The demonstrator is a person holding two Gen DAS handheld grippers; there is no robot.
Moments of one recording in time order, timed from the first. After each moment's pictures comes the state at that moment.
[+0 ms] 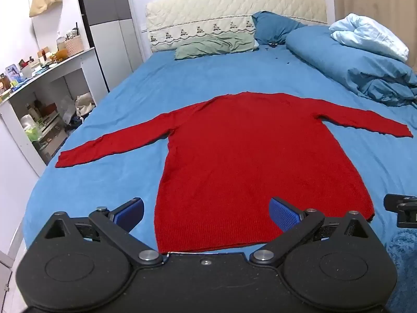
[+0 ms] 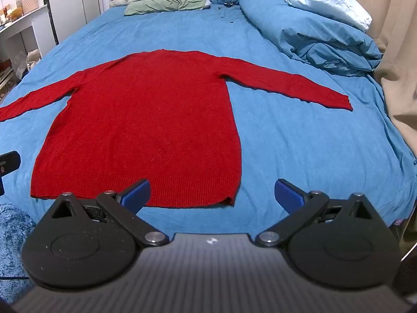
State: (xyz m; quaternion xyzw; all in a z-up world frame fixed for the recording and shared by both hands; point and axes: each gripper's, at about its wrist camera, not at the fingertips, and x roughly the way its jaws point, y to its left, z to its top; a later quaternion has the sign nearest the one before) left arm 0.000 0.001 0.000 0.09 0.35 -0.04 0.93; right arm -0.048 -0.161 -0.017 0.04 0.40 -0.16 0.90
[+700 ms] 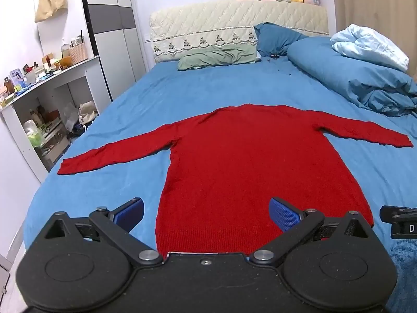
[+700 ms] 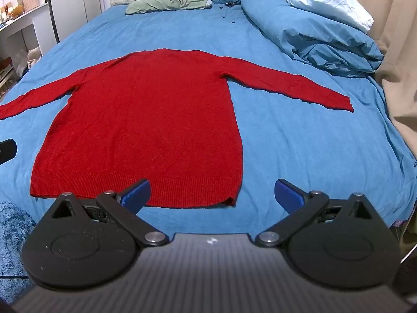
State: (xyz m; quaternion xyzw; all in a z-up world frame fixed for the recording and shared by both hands) left arm -0.009 0.001 0.000 0.08 0.32 -0.04 0.94; right arm -0.042 -0.158 -0.019 0.03 0.40 -0.15 0.90
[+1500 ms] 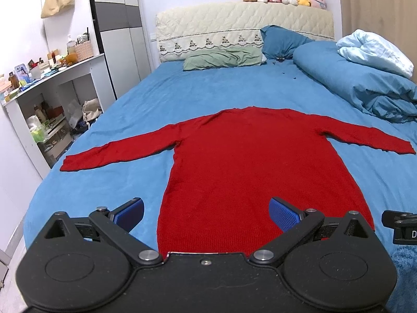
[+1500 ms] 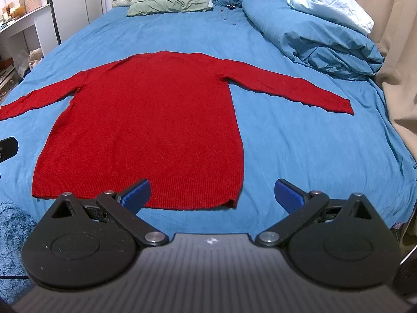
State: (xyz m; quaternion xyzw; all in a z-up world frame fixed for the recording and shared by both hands) left arm -0.009 0.003 0.002 0.07 0.32 -0.02 0.95; right arm -0.046 -0.157 -0.014 0.03 0.40 -0.15 0.91
